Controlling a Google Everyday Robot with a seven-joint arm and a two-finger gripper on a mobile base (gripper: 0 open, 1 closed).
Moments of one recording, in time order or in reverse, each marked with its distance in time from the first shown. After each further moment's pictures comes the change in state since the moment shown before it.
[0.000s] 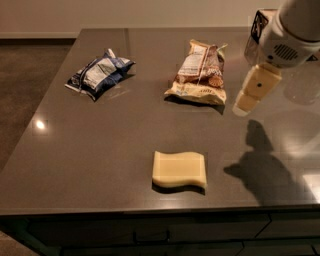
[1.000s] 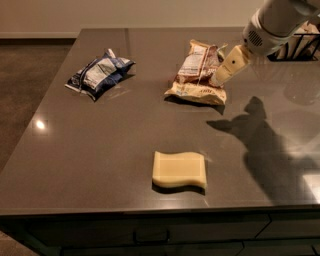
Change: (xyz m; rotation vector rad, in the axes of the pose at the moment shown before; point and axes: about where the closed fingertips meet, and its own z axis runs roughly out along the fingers) arm -0.031 -0.084 0.071 0.025 -0.054 0.418
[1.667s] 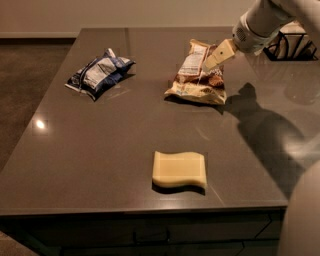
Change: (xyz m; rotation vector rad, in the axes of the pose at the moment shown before) arm -0.039 -0.037 0.059 -0.039 -0.049 0.204
